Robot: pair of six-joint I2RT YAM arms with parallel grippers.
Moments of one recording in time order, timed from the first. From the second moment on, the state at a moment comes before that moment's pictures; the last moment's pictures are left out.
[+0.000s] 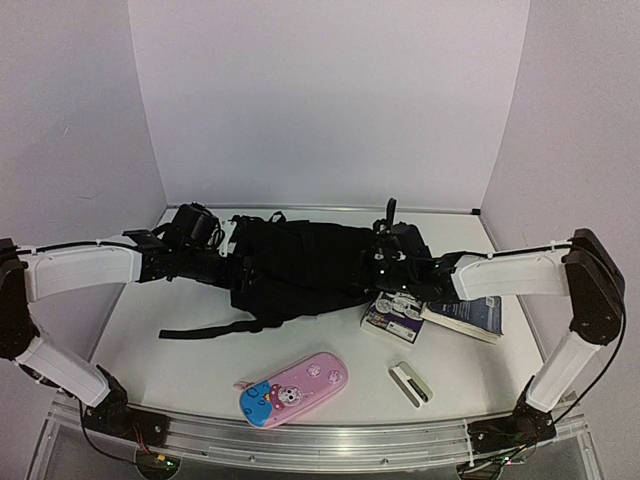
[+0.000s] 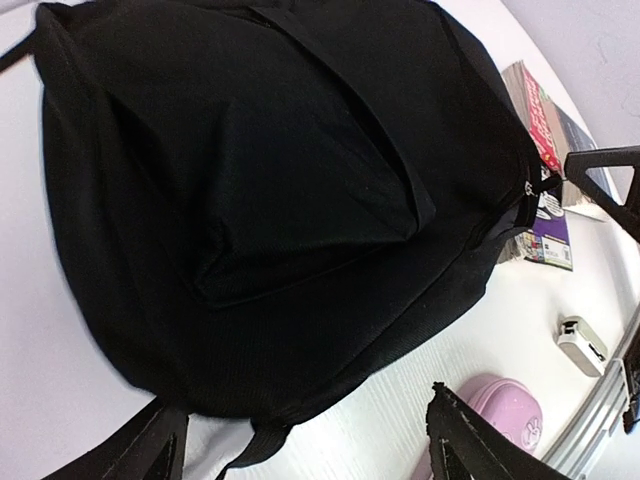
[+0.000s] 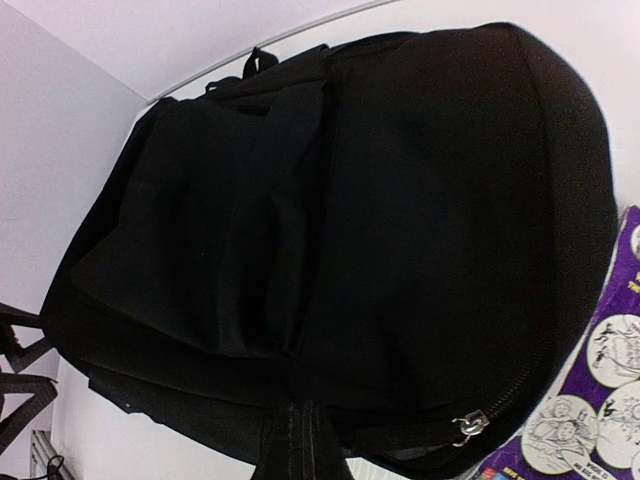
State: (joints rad) left arm -0.65 1.40 0.94 -0.29 0.12 -0.34; right arm 0.82 1.69 1.02 0.08 0.17 0.77
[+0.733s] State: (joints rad) left arm -0.79 1.67 1.09 -0.13 0.23 -0.09; right arm 0.82 1.62 1.02 0.00 0.20 0.71
